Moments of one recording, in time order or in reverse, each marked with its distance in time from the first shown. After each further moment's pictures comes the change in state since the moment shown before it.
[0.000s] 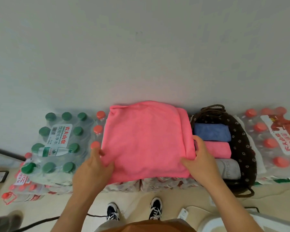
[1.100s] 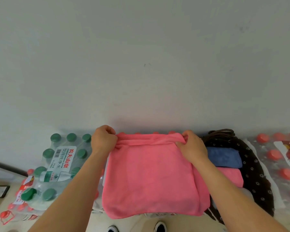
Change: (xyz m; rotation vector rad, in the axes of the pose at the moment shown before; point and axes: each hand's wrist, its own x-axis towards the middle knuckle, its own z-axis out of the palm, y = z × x) left_hand 0.157 0.059 -0.010 -0.392 0.128 -0.120; right_hand 0.138 -0.032 0.021 -0.190 0.023 -0.007
